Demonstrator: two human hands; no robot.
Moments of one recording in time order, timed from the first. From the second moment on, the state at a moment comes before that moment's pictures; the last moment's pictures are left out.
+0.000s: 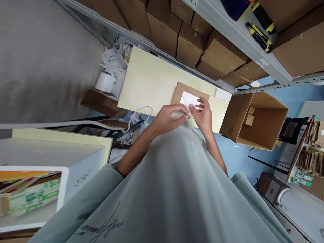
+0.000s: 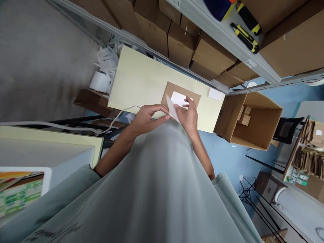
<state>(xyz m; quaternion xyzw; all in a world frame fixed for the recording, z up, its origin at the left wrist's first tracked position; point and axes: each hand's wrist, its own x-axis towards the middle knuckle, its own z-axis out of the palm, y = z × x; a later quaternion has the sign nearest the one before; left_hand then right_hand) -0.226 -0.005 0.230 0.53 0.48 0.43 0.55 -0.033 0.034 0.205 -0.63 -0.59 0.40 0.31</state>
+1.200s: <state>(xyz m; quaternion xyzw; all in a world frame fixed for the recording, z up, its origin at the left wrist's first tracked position) -0.433 0.068 0.093 0.26 0.88 0.29 0.28 -0.033 -0.011 0.225 -0.72 -0.38 0.41 0.41</state>
